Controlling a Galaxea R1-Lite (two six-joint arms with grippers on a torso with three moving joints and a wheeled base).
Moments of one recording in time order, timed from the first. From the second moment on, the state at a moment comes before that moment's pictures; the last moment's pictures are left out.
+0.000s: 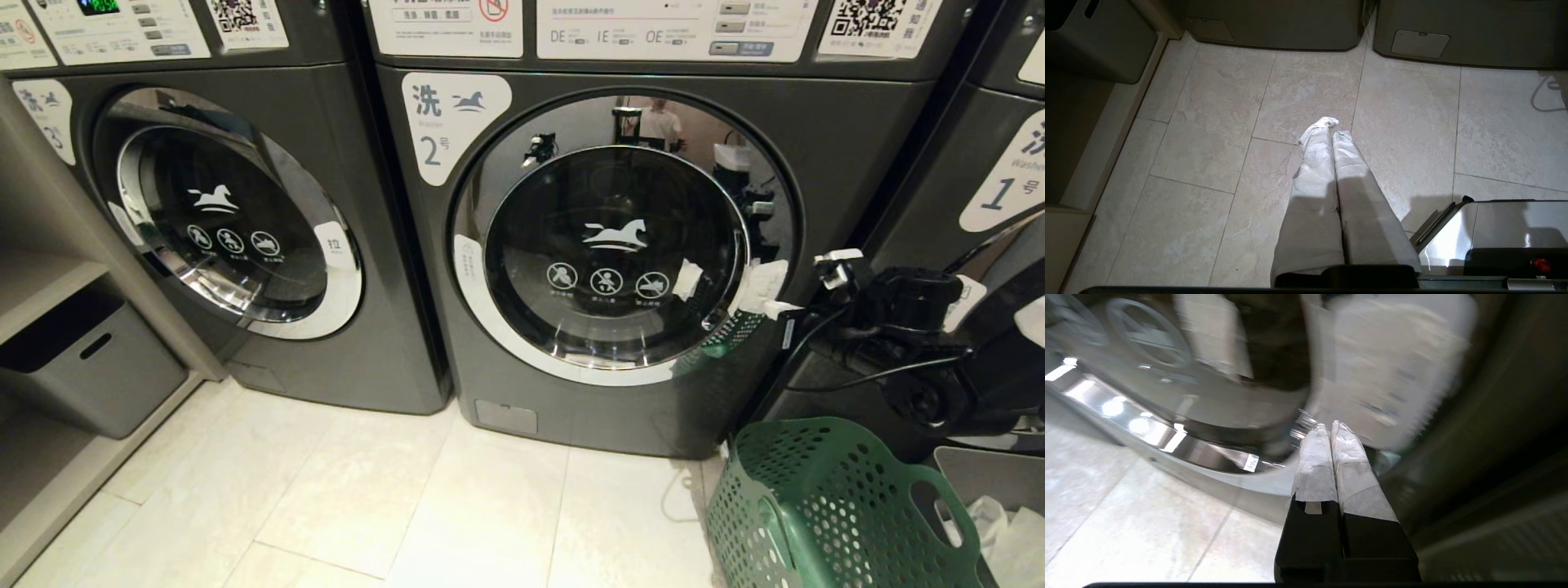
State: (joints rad) left arm -0.46 0.39 -0.68 0.65 0.50 -0.03; right arm -0.06 2.11 -1.01 -1.00 0.23 -0.04
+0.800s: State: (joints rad) left arm -0.46 0.38 -0.64 0.65 0.50 -0.03; right arm -0.06 2.23 -1.22 -0.99 0.23 -0.05
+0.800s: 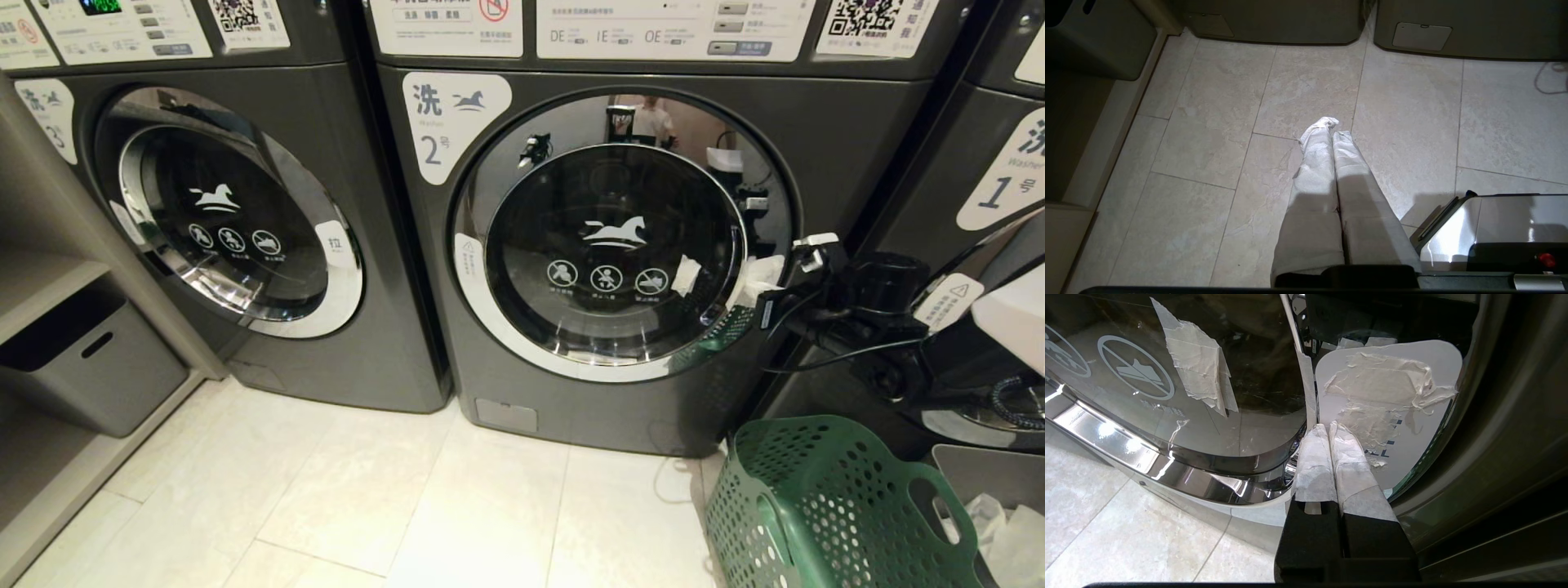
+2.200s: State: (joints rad) left arm 0.01 0.28 -0.76 0.90 0.32 -0.09; right arm -0.06 1.25 -0.43 -0.58 0.27 -0.14
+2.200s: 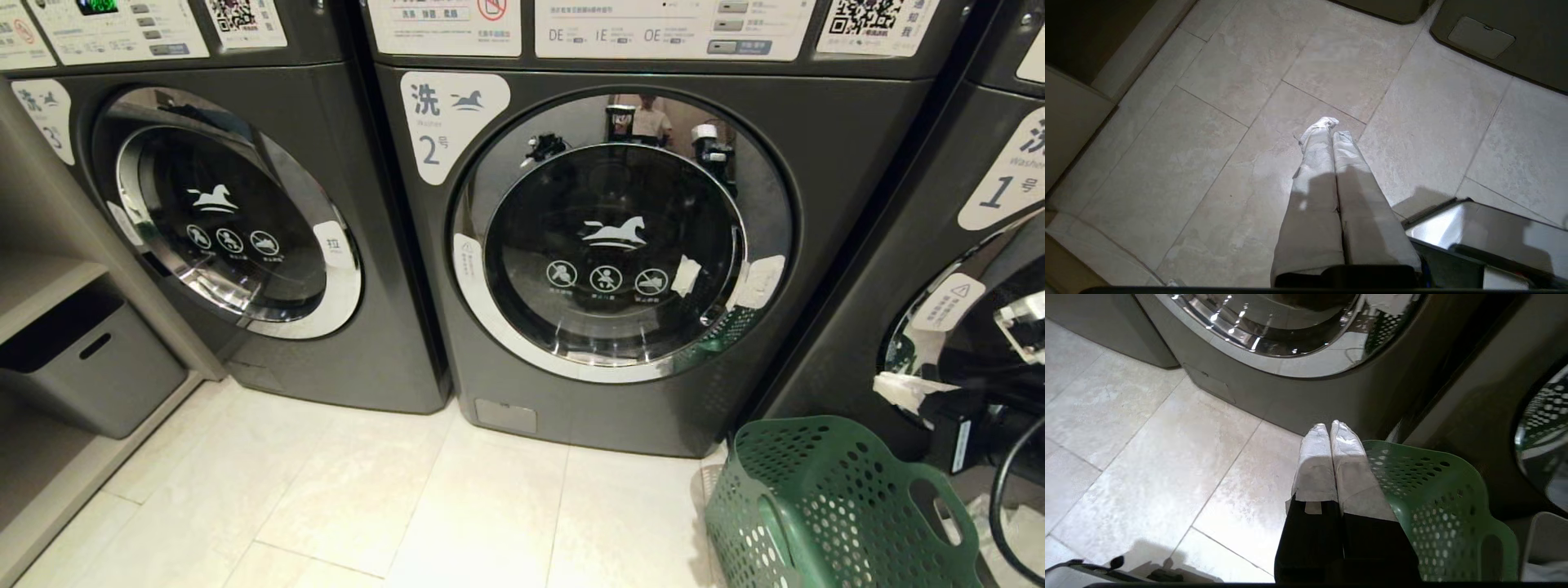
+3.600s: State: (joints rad) left arm 0.00 0.00 -0.07 0.19 0.00 0.06; right arm 0.15 1.67 -1.57 -0.32 0.35 -0.14
